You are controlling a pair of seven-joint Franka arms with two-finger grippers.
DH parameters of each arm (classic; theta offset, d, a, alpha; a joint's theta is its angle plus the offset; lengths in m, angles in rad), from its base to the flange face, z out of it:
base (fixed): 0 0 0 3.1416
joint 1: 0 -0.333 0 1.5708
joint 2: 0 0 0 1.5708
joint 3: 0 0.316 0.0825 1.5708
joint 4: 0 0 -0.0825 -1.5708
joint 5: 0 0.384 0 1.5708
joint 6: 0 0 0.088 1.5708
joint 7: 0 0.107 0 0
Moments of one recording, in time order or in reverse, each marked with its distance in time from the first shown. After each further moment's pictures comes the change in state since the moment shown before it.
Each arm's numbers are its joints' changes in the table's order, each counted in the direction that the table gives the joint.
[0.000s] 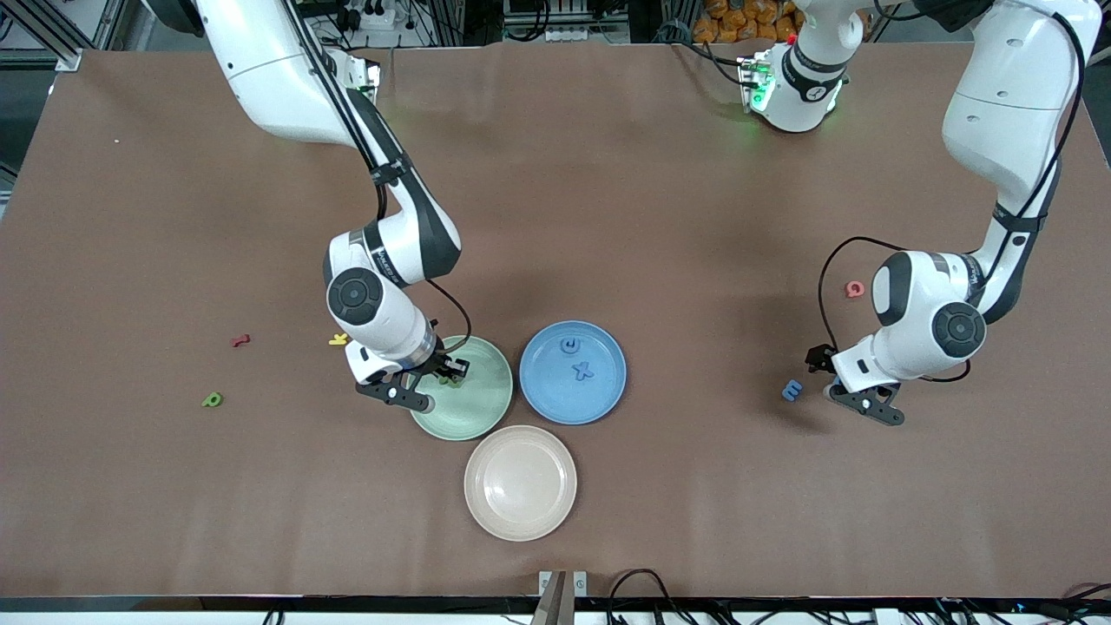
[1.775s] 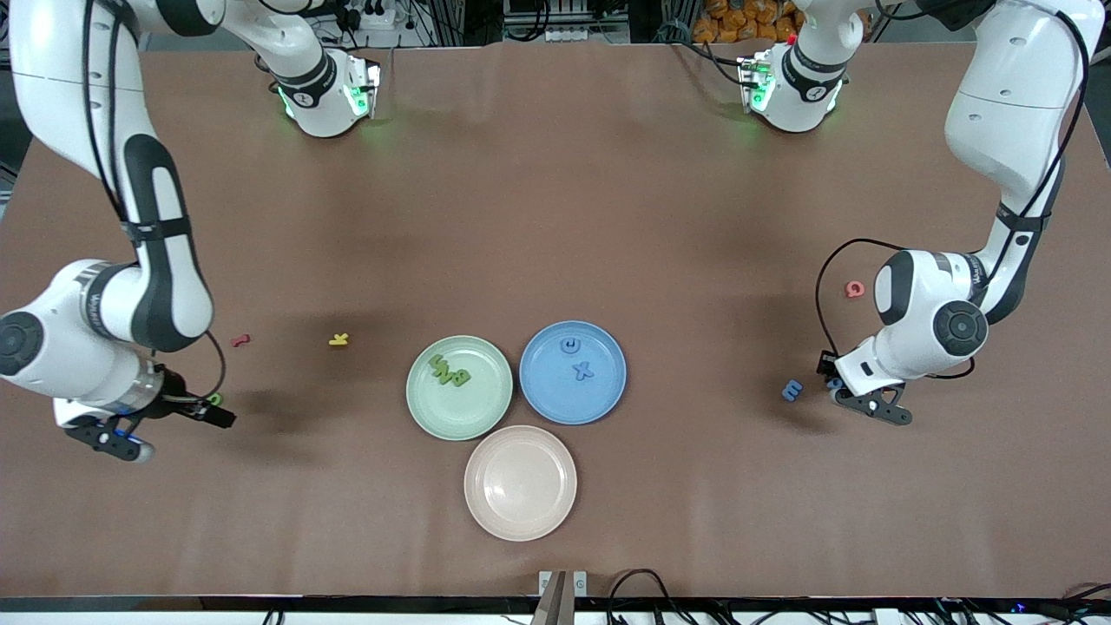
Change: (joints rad) left arm -0.002 -0.005 -0.005 0.000 0.026 0.007 -0.106; right arm 0.466 -0.039 -0.118 0.037 -0.006 -0.114 -0.462
